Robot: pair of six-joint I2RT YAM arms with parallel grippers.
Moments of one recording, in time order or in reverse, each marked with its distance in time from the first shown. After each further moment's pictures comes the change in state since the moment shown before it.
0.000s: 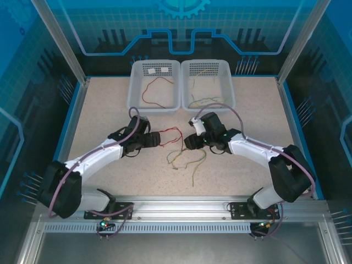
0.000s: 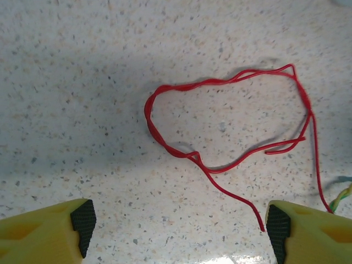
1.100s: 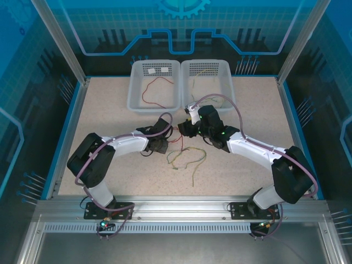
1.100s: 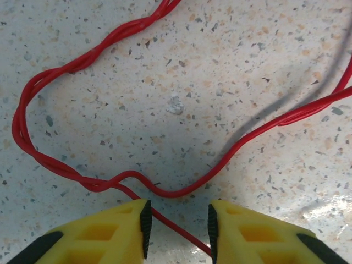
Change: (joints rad) left arm -0.154 0.355 0.150 -0.002 -0.120 0.267; right arm 0.032 -0.013 0.066 0.186 0.124 0.006
